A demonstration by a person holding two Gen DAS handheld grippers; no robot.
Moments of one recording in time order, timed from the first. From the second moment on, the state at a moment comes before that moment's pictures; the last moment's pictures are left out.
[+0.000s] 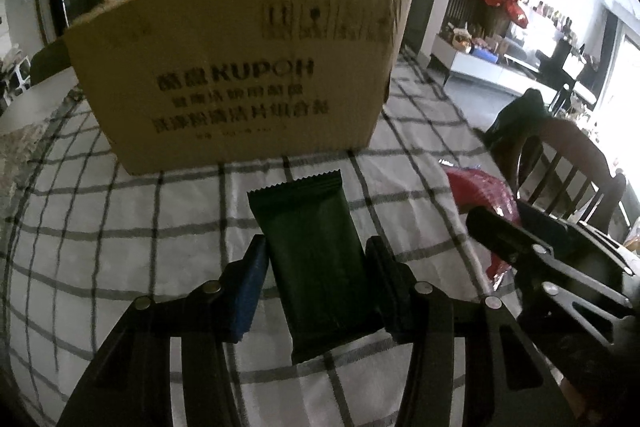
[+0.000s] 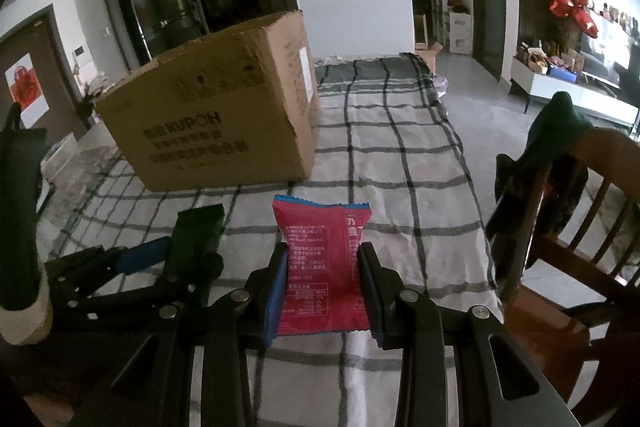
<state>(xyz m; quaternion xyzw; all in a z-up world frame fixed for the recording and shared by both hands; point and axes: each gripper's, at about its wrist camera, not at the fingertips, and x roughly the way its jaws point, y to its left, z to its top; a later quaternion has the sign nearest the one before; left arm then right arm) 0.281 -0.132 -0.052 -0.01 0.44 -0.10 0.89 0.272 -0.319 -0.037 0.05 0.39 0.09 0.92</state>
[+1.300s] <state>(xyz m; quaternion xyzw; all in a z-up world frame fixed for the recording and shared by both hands) 0.322 -0.043 0.088 -0.01 0.32 -0.10 0.94 0.325 -0.241 0.097 0.02 0.28 0.13 0.95</state>
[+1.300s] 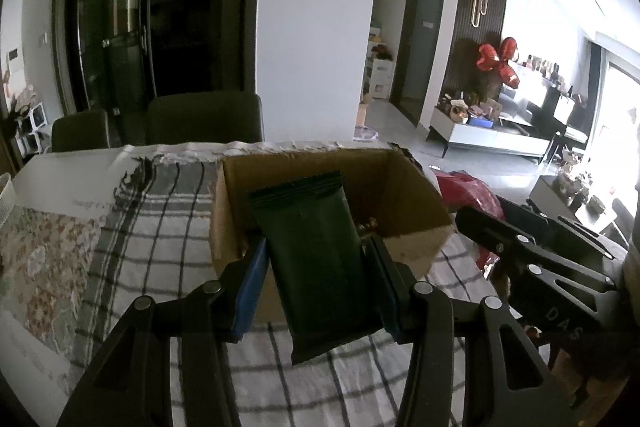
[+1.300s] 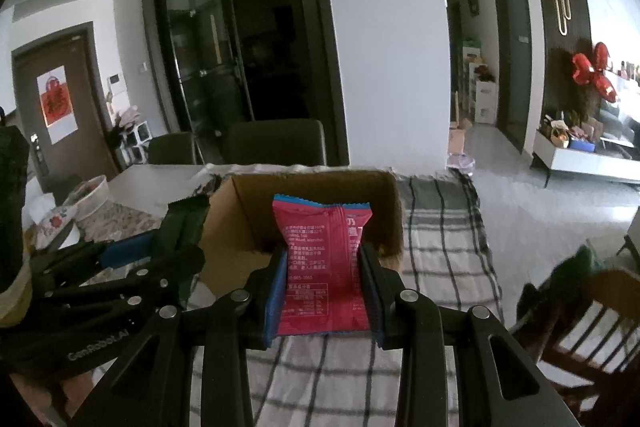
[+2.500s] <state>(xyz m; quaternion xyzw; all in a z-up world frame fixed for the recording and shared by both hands) 0.350 -0.031 0.092 0.04 0.29 -0.04 0.96 0.372 -0.235 0.092 0.01 0.31 0.09 0.95</state>
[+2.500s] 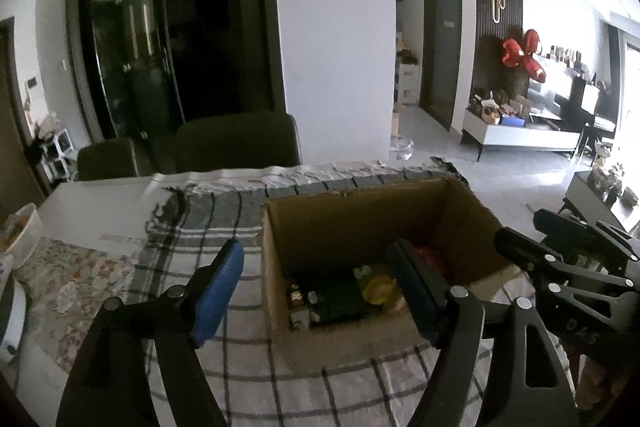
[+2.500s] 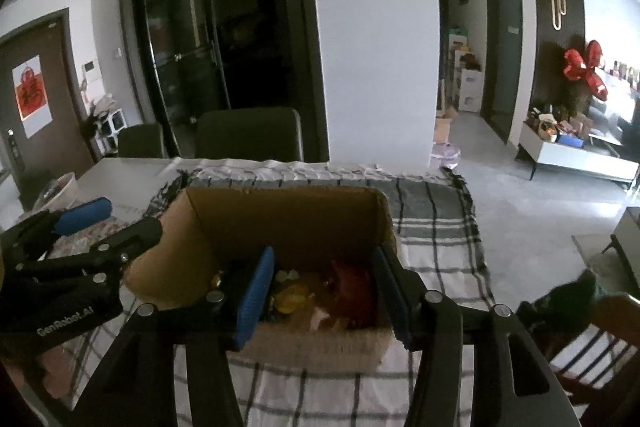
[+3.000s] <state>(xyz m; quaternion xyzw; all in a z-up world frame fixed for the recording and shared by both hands) 0.227 -0.027 0.108 0.05 0.23 -0.04 0.97 0.246 -0.242 0.114 0.02 0.26 0.05 0.96</state>
